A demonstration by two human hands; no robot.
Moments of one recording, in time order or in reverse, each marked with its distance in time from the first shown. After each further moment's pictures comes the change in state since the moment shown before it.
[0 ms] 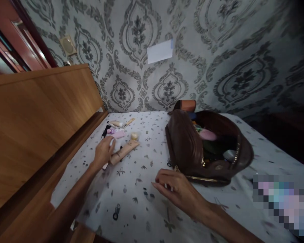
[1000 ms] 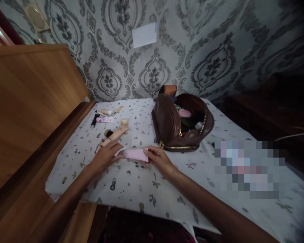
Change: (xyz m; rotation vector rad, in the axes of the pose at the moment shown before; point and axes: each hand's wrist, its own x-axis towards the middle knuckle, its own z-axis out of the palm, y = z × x) left_hand -0.070 0.029 -0.010 -0.232 -0.197 0.471; right_hand -0.003 0.014 0.055 0.981 0.288 0.583
